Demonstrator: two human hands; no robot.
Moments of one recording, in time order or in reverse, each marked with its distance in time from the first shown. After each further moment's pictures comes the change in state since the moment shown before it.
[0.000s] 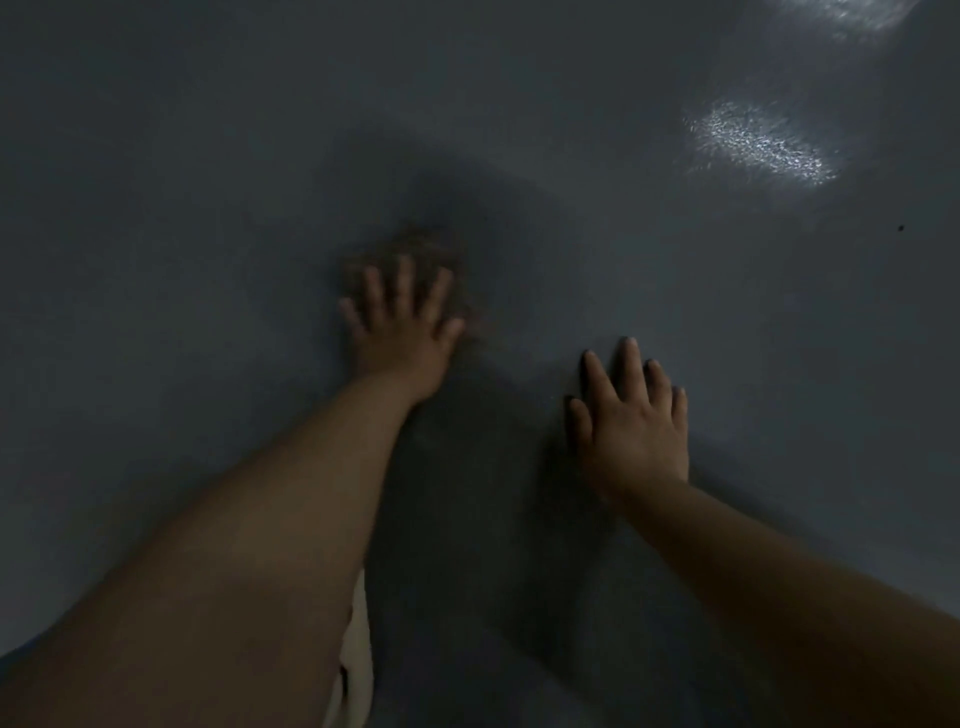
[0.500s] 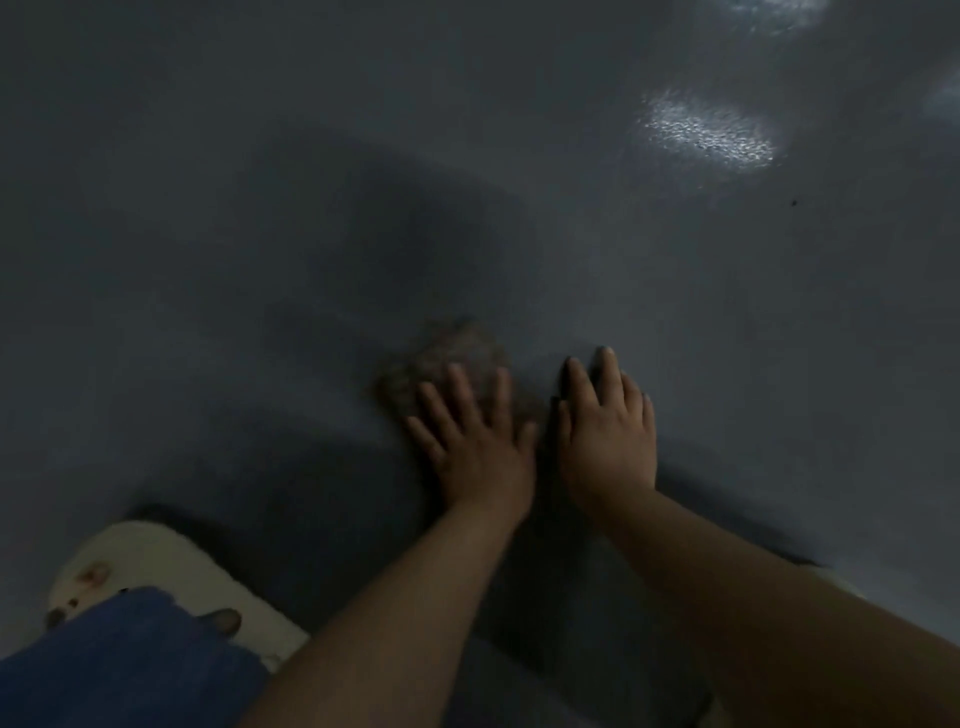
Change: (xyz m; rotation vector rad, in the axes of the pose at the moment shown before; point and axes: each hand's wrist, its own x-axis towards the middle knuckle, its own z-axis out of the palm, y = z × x) left_hand -0.115 0.127 0.046 -0.154 -0.081 -0.039; right_hand -0.022 0.034 0.006 0.125 0.092 0.100
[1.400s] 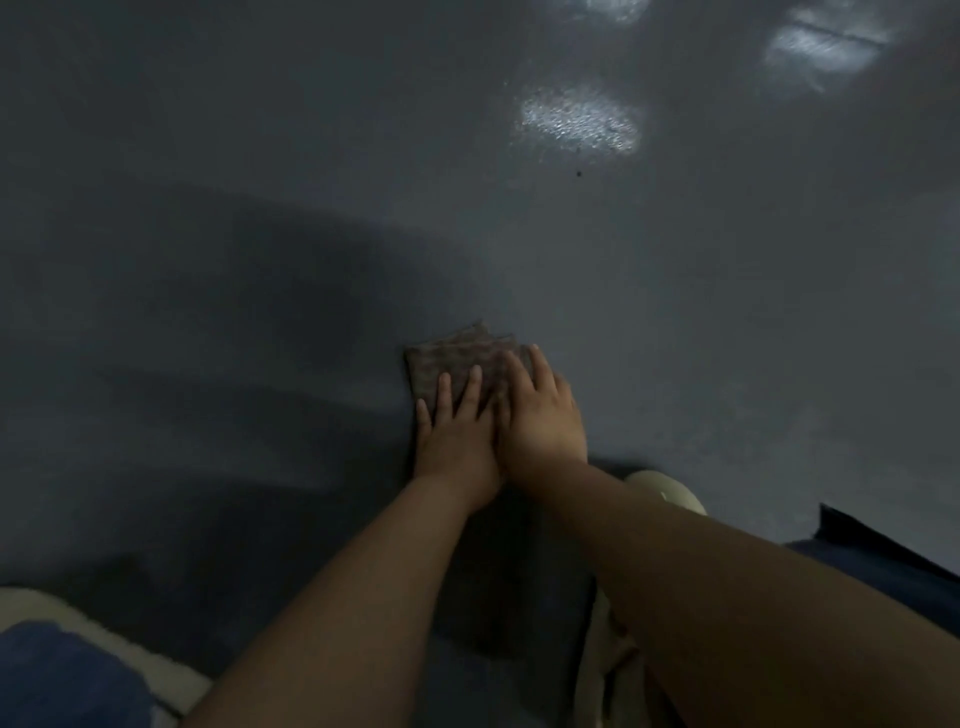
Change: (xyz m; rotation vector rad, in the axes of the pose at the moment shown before) left_hand -0.035 0.080 0.005 0.238 -0.329 0.534; right_hand -0.035 0.071 -0.027 0.221 -0.003 0.131
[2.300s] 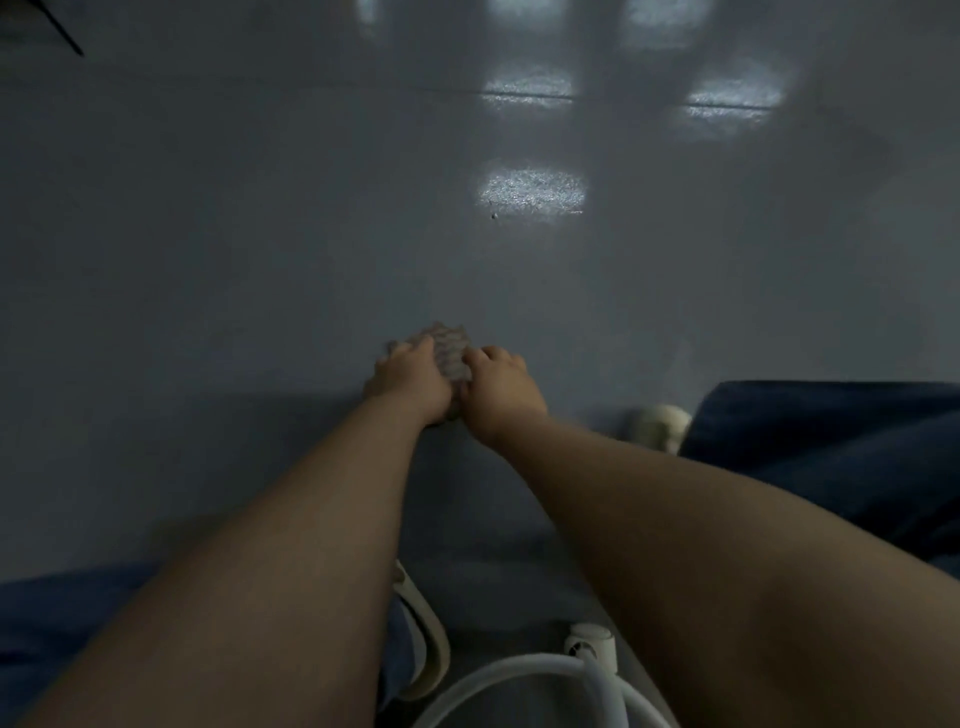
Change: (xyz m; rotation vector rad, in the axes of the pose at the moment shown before) left_hand -0.118 0.029 -0.084 -0.178 0.219 -0.153; right_hand -0.139 -0.027 -0.073 0.043 0.074 -0.079
